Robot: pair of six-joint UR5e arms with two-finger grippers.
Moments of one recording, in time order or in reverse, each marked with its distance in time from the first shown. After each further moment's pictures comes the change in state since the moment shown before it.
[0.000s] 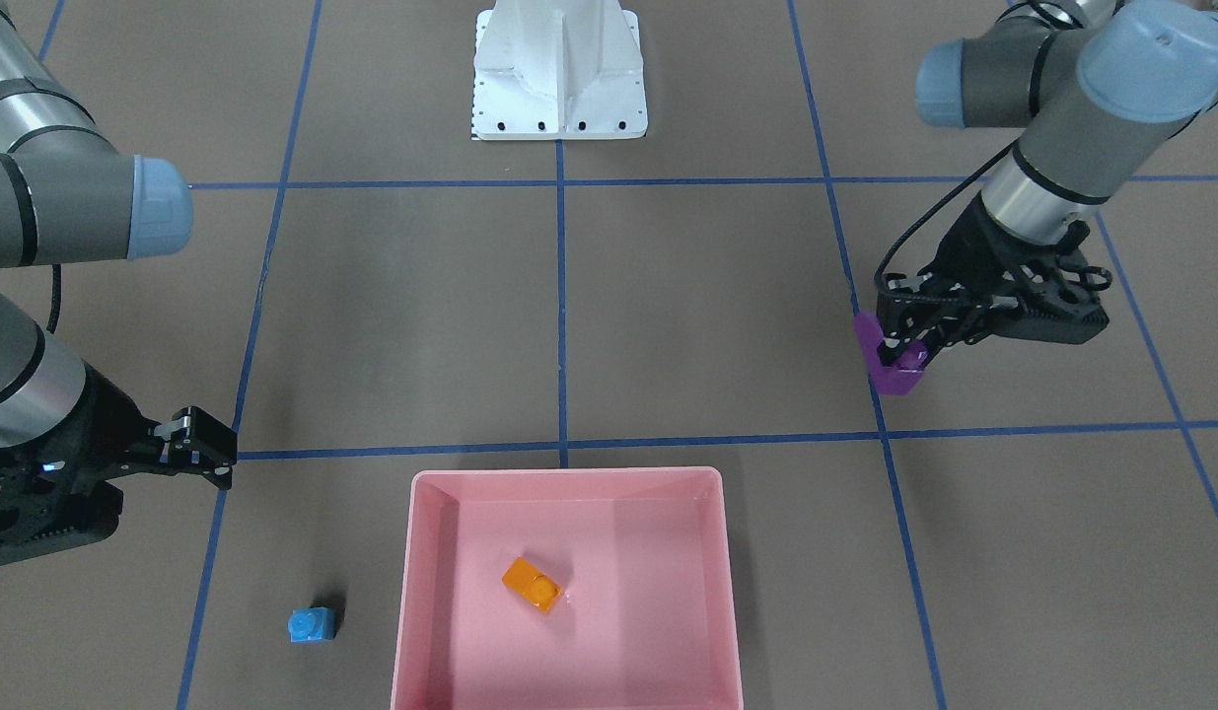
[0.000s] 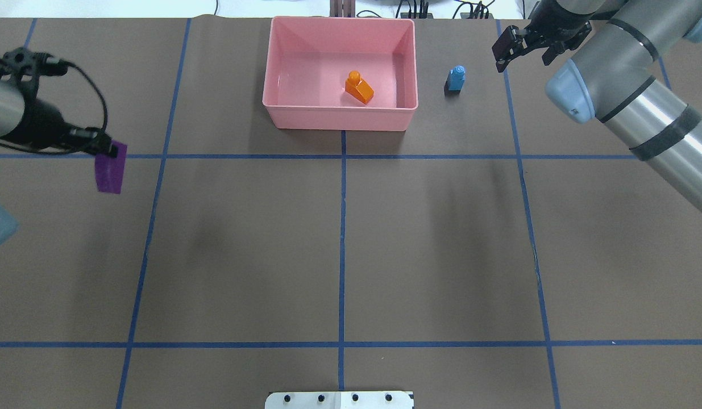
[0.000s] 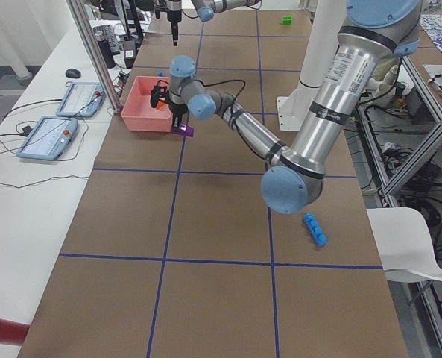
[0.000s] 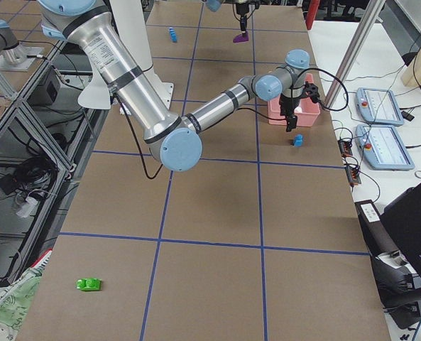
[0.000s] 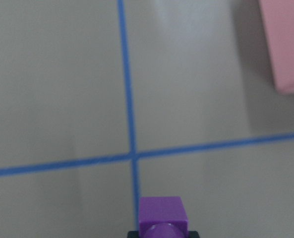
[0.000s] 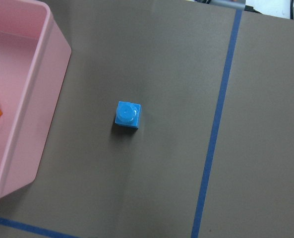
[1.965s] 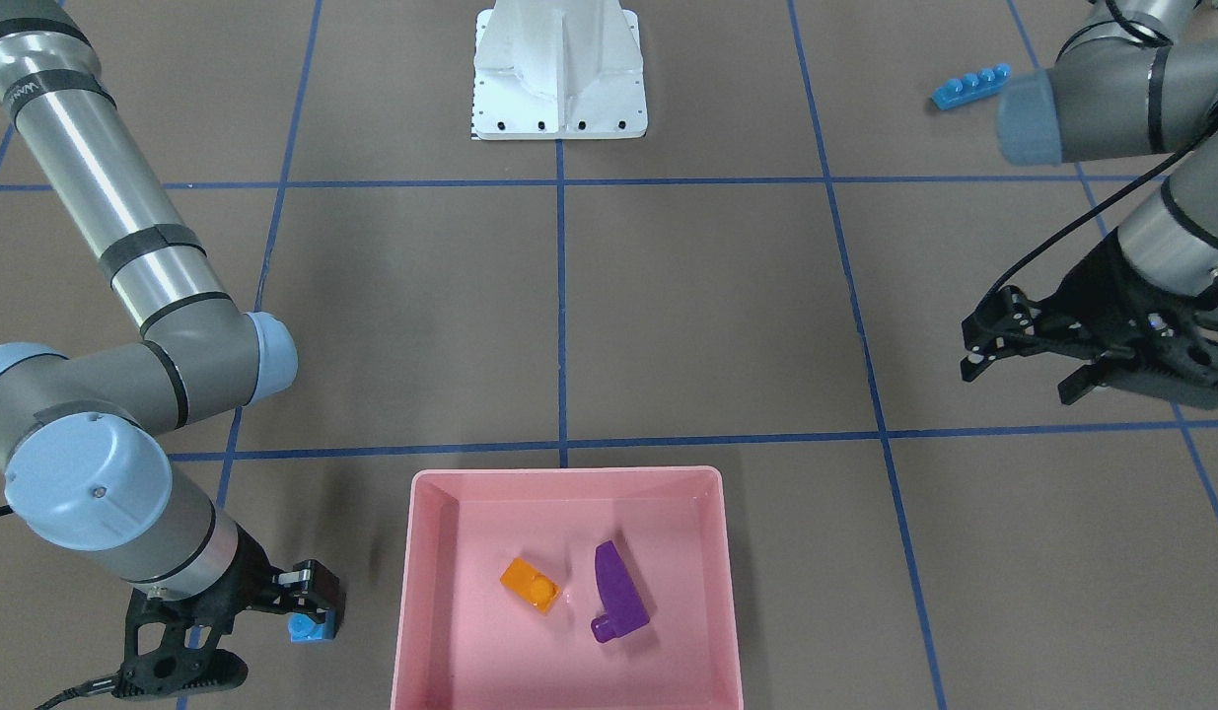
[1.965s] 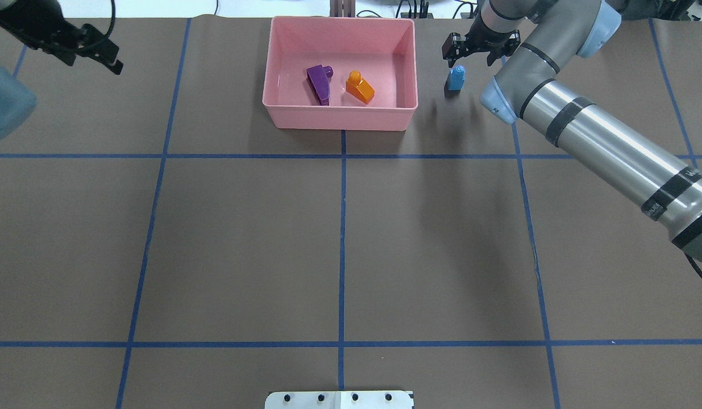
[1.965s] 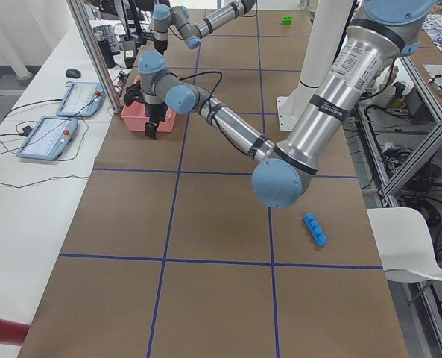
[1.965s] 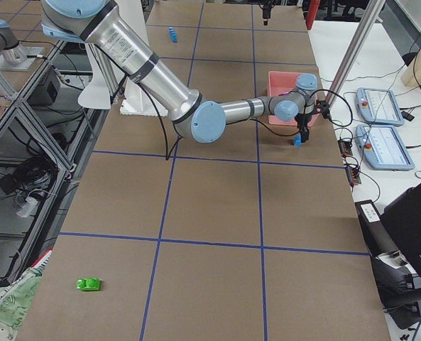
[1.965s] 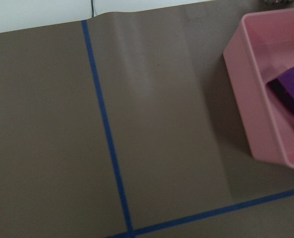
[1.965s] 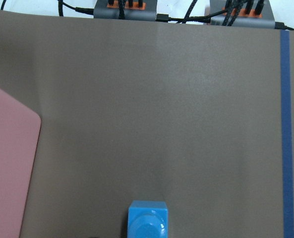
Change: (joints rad) left arm -0.177 0.131 -0.021 0.124 -0.158 0.546; right arm -0.111 0.246 -0.593 0.442 -0.145 0.261
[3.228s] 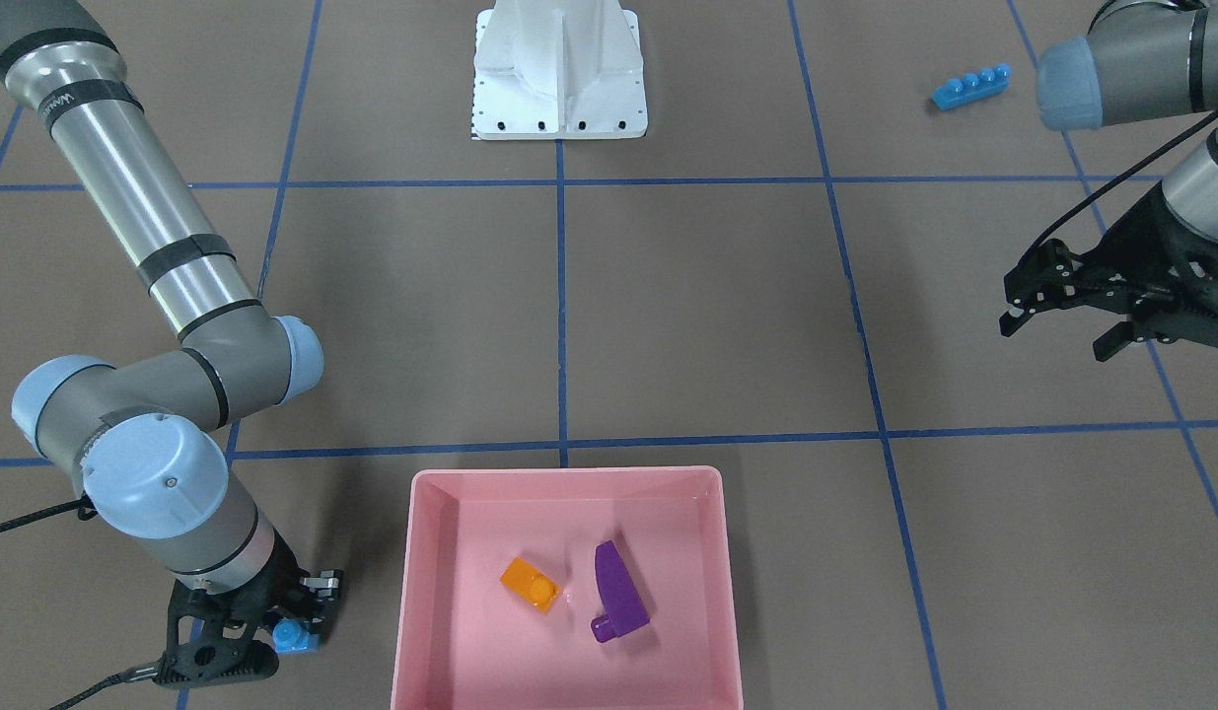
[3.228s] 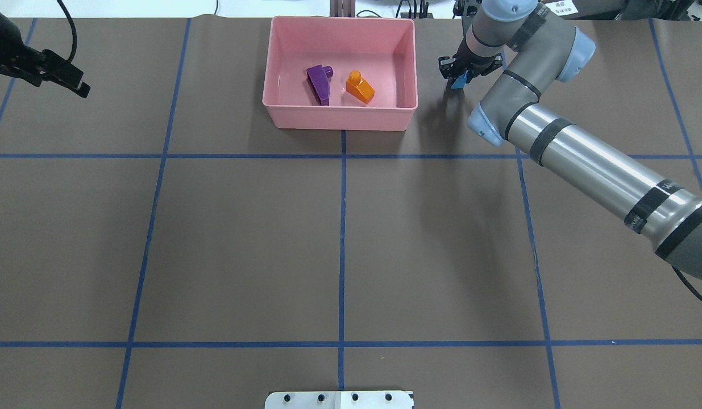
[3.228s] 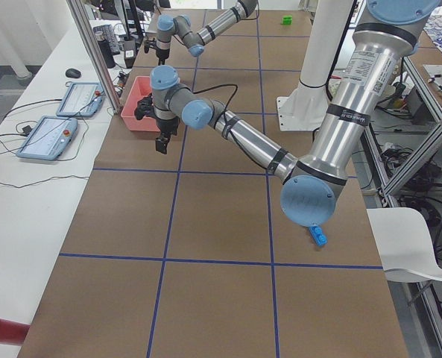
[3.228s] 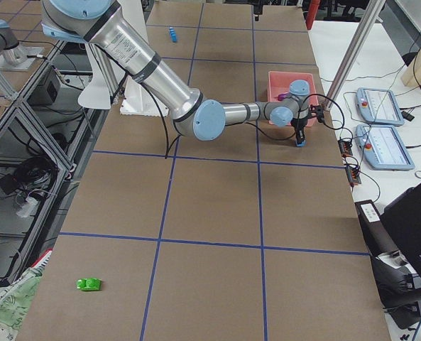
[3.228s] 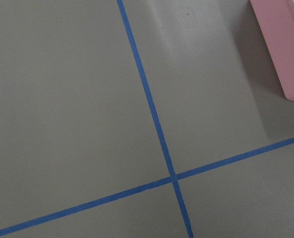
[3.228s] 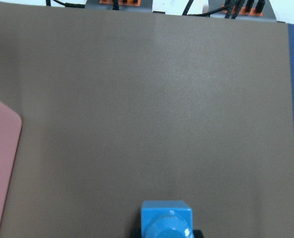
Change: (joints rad) left arm -0.011 0.087 -0.064 -0.001 -0.009 0.031; right arm -0.015 0.012 -0.050 0.067 -0.068 0.034
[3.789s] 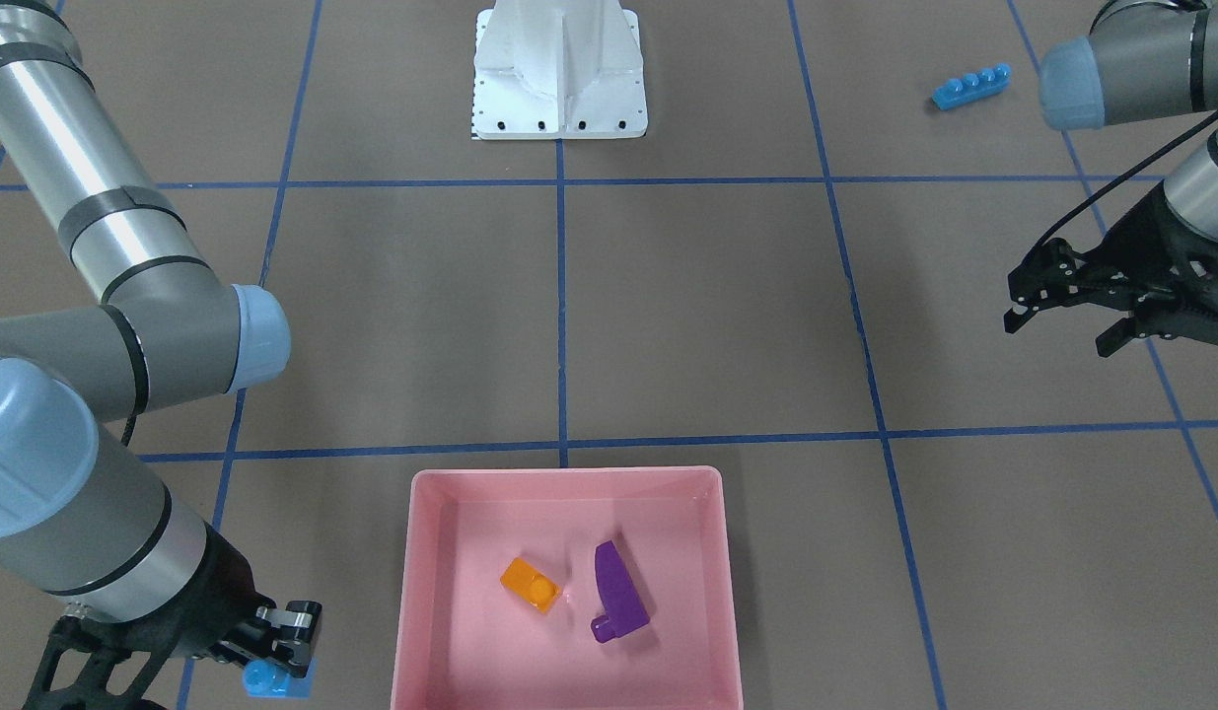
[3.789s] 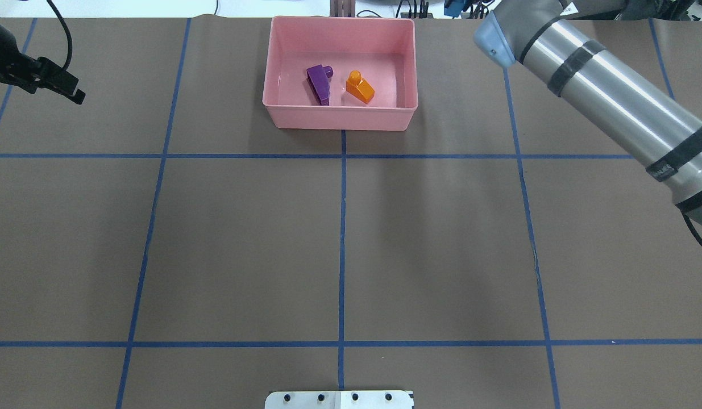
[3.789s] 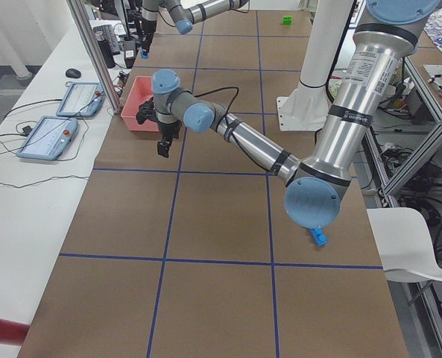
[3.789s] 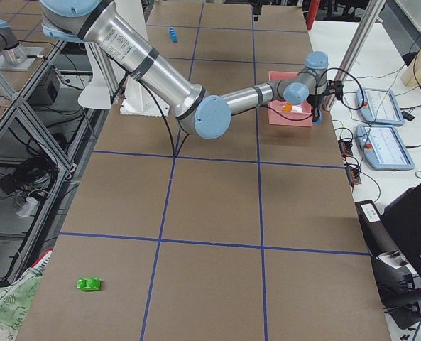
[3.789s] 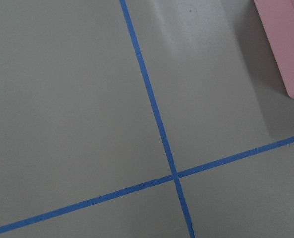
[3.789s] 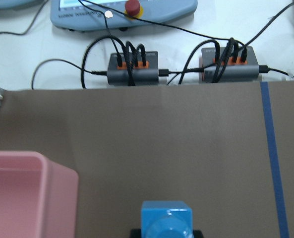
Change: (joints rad) left arm 0.001 0.024 -0.006 -0.001 0.000 0.004; right arm 0.098 0.110 0.180 -0.207 0.129 0.193
